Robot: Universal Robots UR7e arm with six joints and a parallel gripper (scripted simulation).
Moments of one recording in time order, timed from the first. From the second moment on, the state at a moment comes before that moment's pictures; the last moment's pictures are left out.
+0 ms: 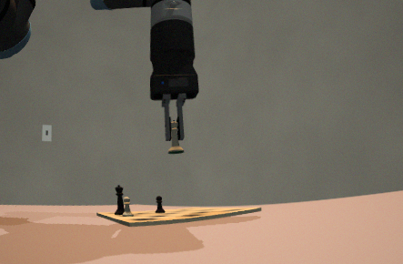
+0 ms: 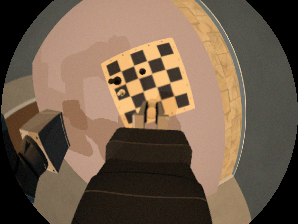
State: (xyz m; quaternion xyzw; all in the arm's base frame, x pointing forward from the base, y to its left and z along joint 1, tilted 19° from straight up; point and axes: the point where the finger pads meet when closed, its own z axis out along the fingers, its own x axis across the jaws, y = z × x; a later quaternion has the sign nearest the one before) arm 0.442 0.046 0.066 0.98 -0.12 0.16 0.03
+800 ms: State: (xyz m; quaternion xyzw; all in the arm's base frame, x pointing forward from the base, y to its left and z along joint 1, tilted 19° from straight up) arm 0.512 0.057 0.089 0.98 0.05 0.16 0.06
